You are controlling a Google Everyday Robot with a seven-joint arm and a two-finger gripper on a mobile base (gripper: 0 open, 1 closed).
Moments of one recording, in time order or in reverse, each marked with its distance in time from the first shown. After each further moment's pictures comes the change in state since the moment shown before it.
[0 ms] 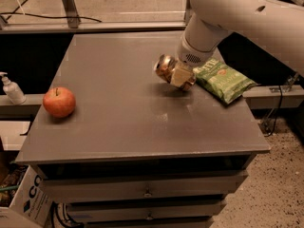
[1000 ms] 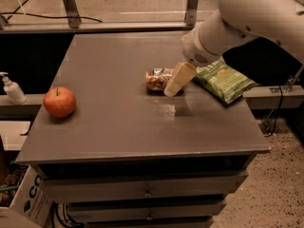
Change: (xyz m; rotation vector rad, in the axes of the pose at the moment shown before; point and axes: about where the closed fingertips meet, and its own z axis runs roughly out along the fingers) arm -0.018 -0.002 -0.014 0.012 -0.276 0.026
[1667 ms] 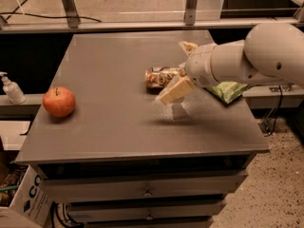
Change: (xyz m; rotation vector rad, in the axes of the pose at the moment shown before) arm -0.016 0.030 -0.008 0.079 -0.374 0.036
